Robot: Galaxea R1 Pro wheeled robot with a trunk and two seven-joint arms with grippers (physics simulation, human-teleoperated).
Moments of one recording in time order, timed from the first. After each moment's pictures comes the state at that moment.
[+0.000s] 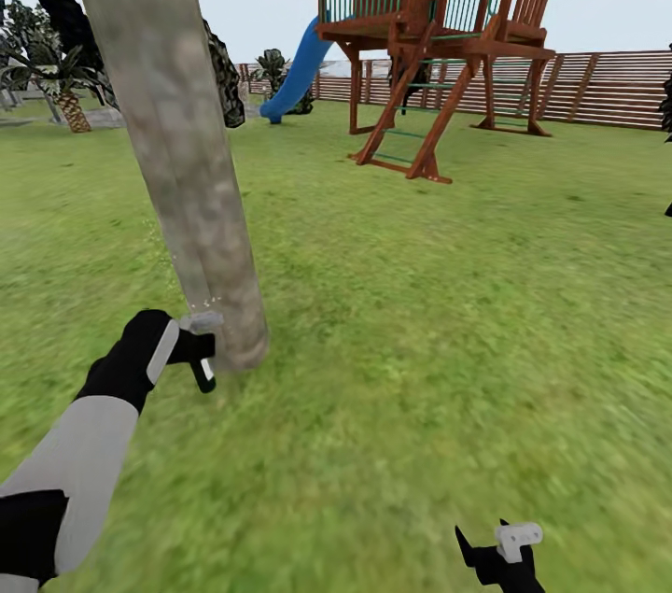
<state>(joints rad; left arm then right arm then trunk) -0.95 0.13 0.06 -0.80 0.13 1.01 -0.01 -0.40 -0.10 -0.66 -0.15 0.58 -0.63 0.27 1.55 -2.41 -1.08</state>
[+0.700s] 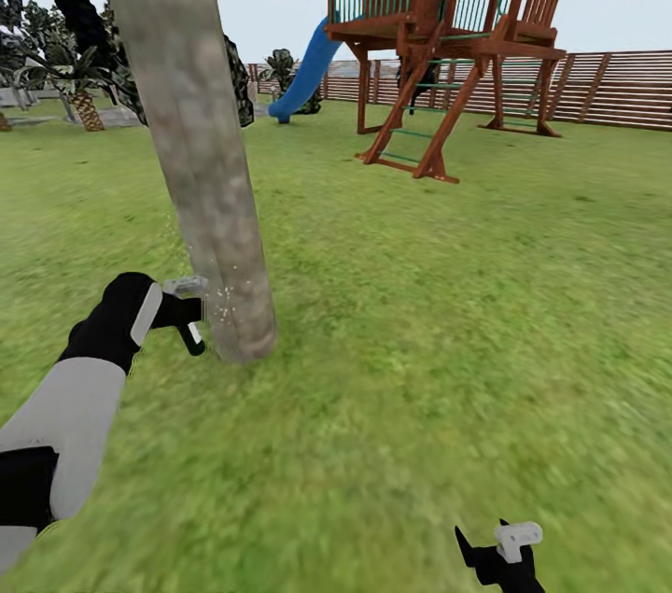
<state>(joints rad) -1.09 0.18 0.07 -0.78 0.13 1.02 -0.01 -0.40 -0.10 -0.66 -0.15 0.58 -0.63 0.27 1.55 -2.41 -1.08</state>
